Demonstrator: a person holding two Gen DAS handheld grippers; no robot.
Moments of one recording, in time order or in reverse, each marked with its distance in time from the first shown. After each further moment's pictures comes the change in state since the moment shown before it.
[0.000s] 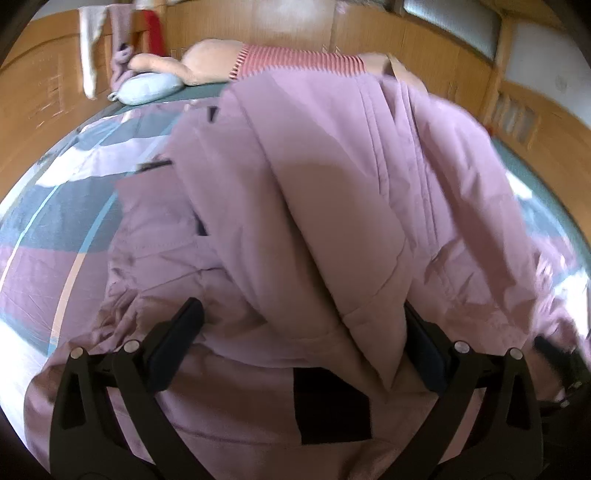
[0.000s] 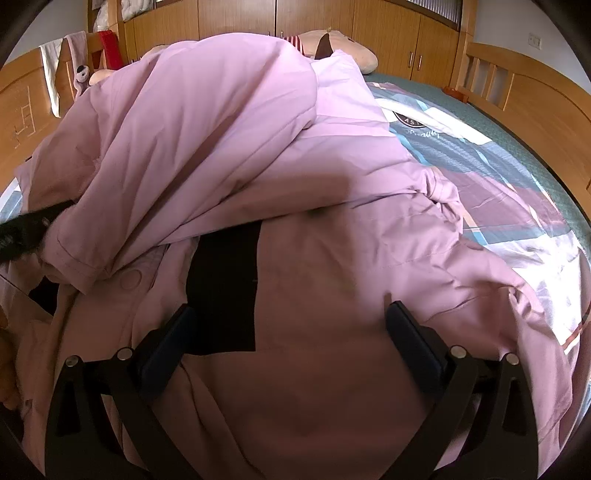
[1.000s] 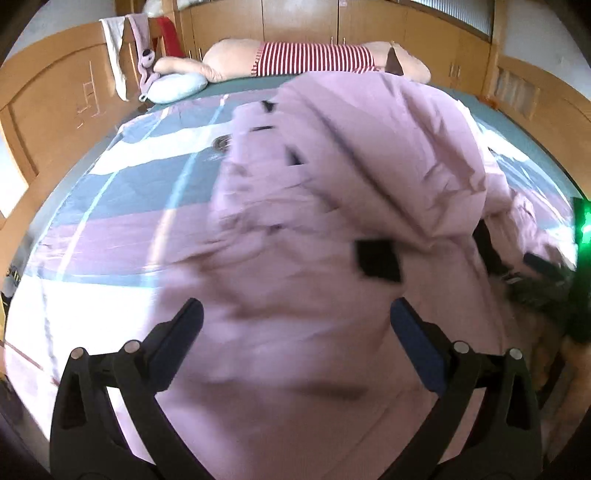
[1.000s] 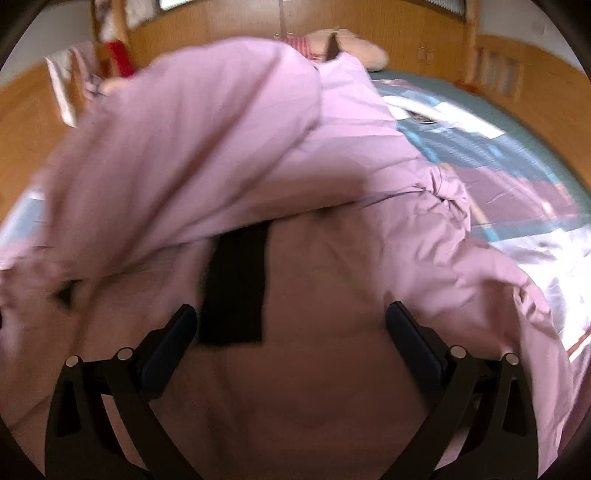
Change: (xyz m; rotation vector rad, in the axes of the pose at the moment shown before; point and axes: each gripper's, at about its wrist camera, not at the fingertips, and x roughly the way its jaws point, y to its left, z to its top) left arm -0.124 0.041 -0.058 0.106 0.088 0.080; right arm -0.038 -0.021 -0.004 0.028 -0.001 0.212
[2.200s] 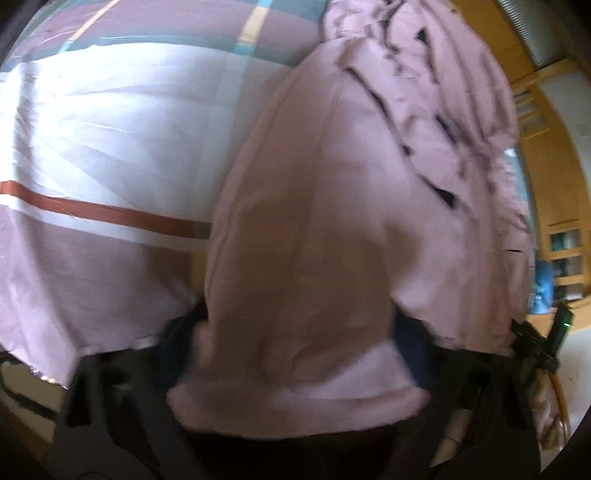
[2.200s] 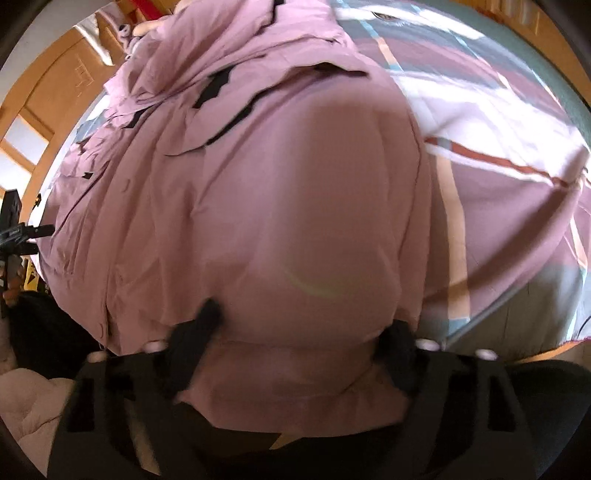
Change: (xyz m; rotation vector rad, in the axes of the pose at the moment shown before) left arm 0.015 0.120 -0.107 -0.346 0.466 -0.362; right arm -0.119 -0.100 -0.103 0.025 0.346 0.145
